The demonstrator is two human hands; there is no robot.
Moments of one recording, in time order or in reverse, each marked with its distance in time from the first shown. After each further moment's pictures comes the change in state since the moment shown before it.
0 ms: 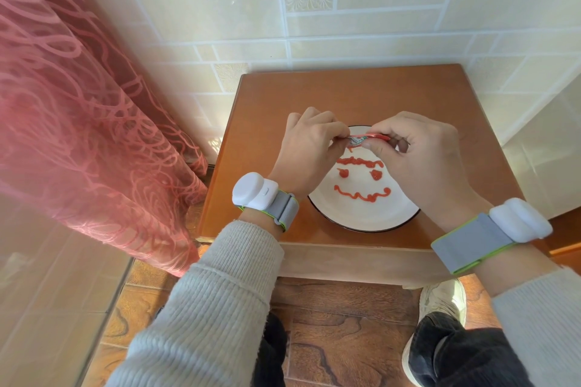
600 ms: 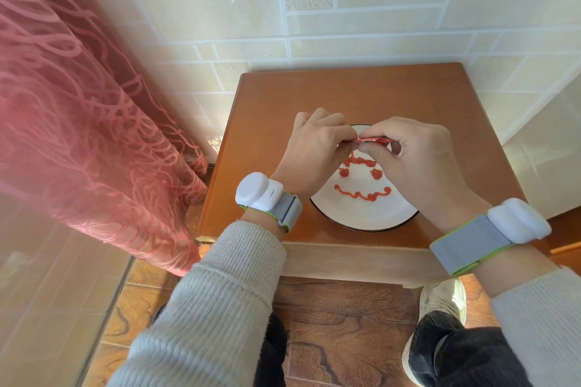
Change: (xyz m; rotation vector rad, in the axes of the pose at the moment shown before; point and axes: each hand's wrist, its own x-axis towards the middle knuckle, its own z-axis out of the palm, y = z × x) left_hand 0.000 0.004 0.000 0.051 -0.031 0.102; right_hand -0.001 -0.003 0.003 0.015 -0.069 0.004
